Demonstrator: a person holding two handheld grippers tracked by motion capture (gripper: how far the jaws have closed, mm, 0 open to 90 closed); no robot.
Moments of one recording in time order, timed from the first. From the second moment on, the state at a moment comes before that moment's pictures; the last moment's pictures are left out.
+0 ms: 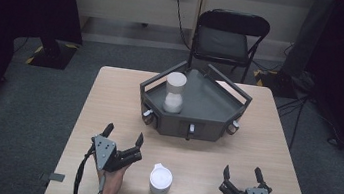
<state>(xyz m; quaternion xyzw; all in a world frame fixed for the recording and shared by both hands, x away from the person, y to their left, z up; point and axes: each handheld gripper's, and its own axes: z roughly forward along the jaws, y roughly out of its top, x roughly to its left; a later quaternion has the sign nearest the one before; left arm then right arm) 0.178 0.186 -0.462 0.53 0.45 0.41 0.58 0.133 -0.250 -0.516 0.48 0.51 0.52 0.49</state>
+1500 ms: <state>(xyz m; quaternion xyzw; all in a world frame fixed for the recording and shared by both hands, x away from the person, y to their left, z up) 0.160 0.175 -0.517 0.52 0.47 0.48 0.53 0.132 -0.250 -0.516 0.48 0.51 0.52 0.49</state>
